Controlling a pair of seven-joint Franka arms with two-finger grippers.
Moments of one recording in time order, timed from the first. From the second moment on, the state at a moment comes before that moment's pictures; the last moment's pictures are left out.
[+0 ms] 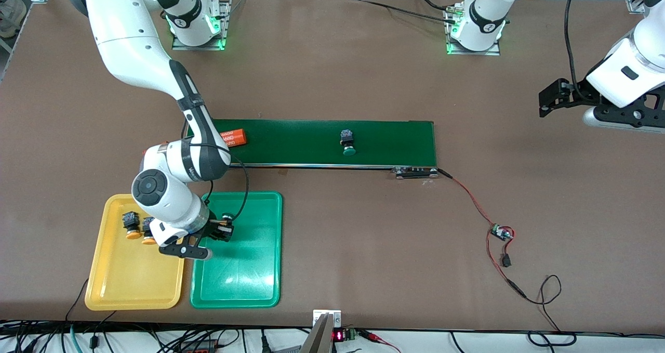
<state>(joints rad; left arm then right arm) -0.07 0.05 -0.04 -1.55 0.02 1.57 0.01 0.30 0.89 -0.06 -1.26 0.06 2.36 0.30</state>
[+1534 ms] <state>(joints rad) -0.06 0.05 -0.04 -1.55 0.02 1.57 0.01 0.72 0.66 -0.02 -1.24 0.09 1.77 0.63</state>
